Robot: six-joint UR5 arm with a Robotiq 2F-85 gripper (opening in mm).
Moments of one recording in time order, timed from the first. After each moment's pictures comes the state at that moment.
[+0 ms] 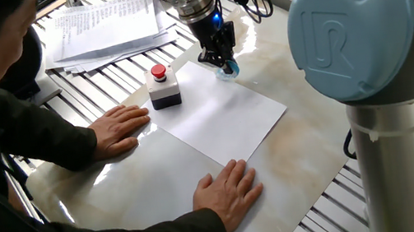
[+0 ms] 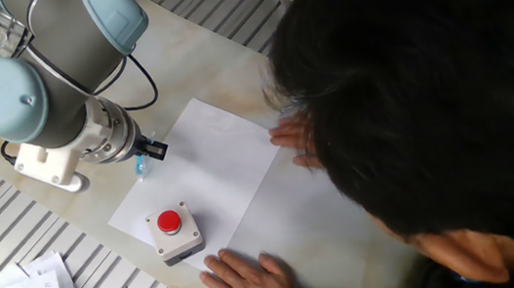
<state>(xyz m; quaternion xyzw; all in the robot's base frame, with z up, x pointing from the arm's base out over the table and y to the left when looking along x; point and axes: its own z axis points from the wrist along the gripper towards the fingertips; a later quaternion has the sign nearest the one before) 0.558 -0.081 0.043 0.11 -0.97 0.06 0.19</state>
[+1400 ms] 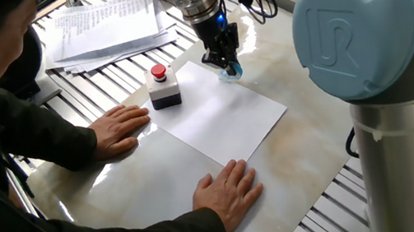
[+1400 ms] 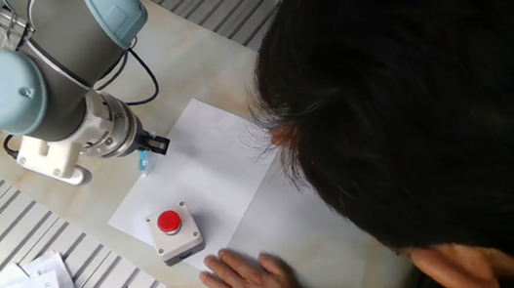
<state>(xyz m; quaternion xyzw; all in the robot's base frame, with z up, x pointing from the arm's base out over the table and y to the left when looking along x) 0.549 -0.082 0.042 0.11 -0.97 0.05 0.19</state>
